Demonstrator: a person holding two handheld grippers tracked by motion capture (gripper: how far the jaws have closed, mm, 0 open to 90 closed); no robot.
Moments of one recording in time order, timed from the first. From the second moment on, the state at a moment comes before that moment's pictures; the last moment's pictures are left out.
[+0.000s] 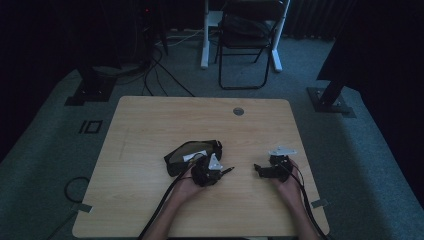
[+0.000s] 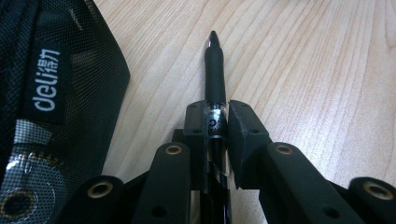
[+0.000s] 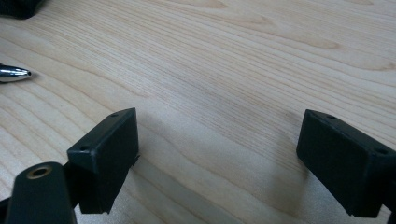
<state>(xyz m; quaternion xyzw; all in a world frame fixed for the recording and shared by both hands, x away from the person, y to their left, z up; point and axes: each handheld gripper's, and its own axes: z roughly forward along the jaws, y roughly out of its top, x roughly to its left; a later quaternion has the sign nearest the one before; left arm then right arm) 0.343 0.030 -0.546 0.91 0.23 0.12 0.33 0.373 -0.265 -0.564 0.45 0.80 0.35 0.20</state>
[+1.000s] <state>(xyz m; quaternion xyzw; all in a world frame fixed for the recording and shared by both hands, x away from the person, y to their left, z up) 0.342 0.033 -0.545 0.90 0.24 0.11 0.34 0.373 -0.265 -0.564 0.45 0.80 0.35 0.20</state>
